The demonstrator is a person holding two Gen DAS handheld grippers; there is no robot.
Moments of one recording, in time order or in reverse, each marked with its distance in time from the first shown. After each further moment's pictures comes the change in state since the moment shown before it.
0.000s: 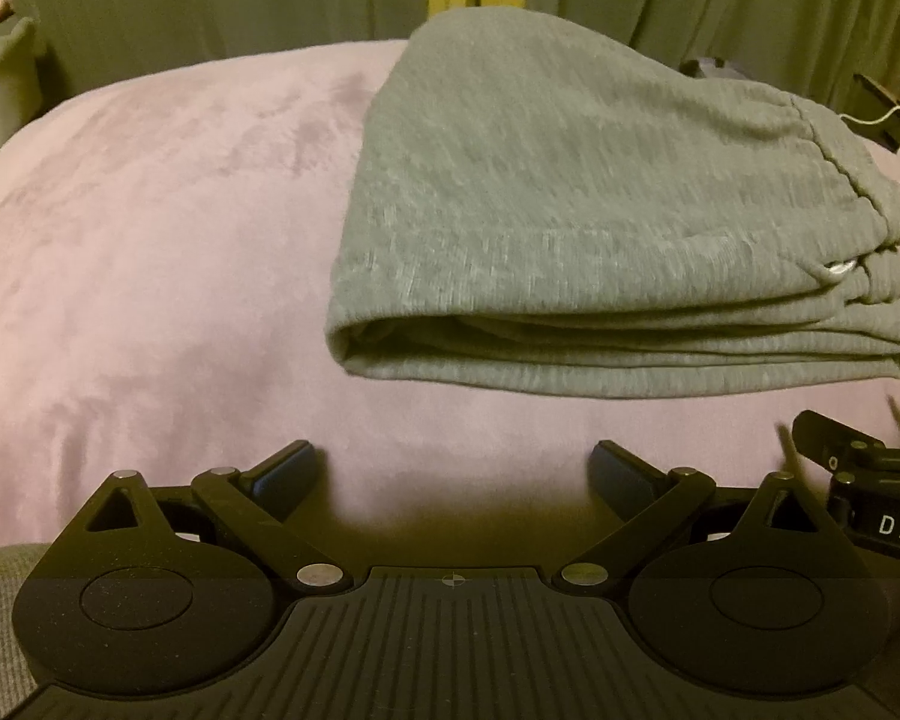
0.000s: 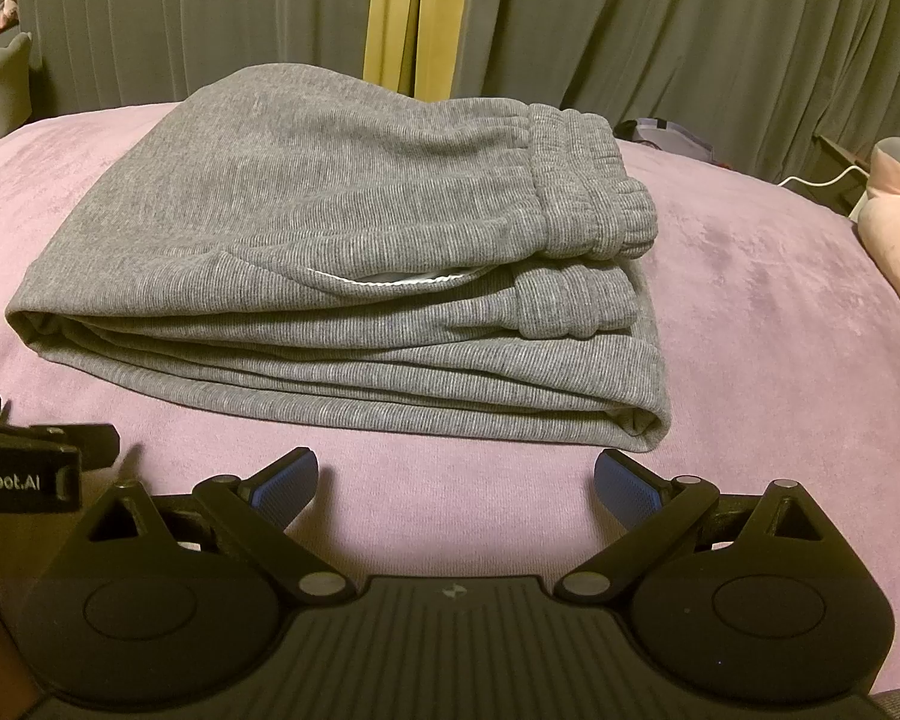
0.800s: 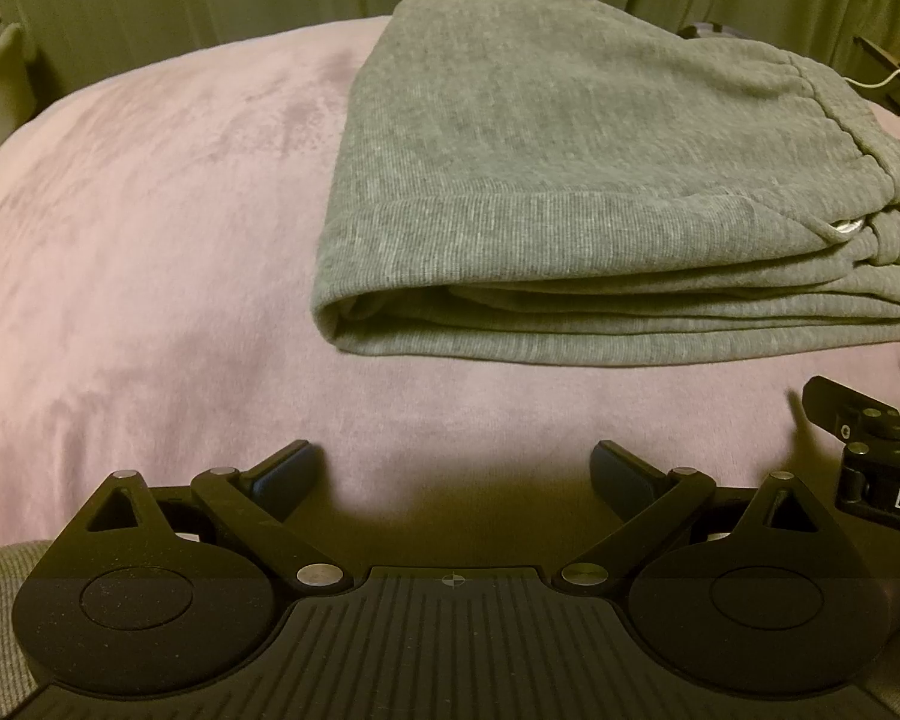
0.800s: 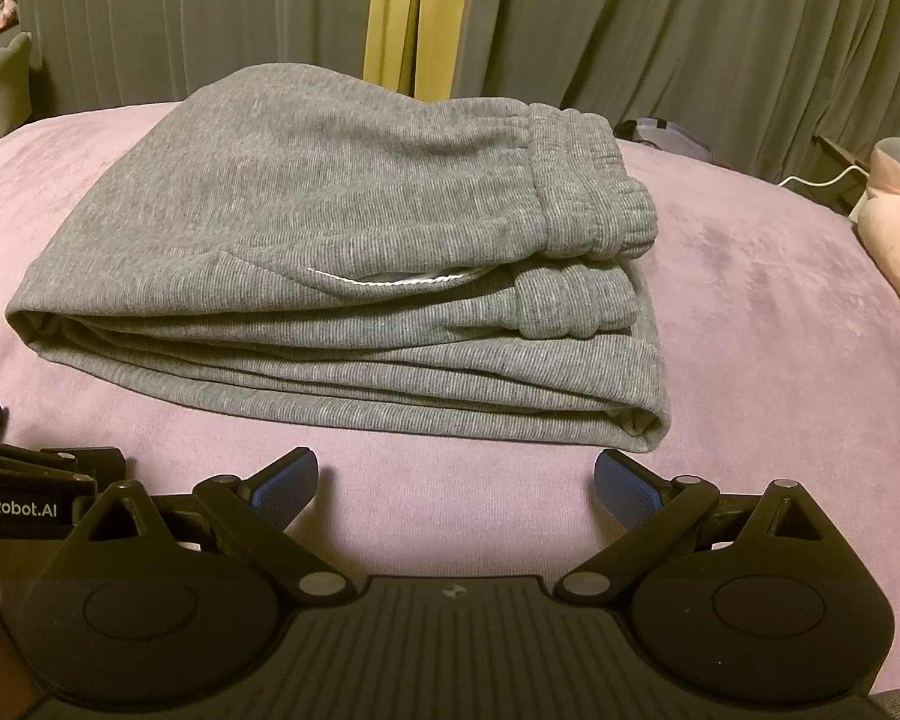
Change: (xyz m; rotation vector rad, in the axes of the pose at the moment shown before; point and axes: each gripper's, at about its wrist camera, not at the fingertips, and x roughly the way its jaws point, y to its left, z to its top) left arm 0.006 -0.013 0.000 0.040 0.052 0.025; right arm 0.000 0.001 0.000 0.000 -0.001 -0.001
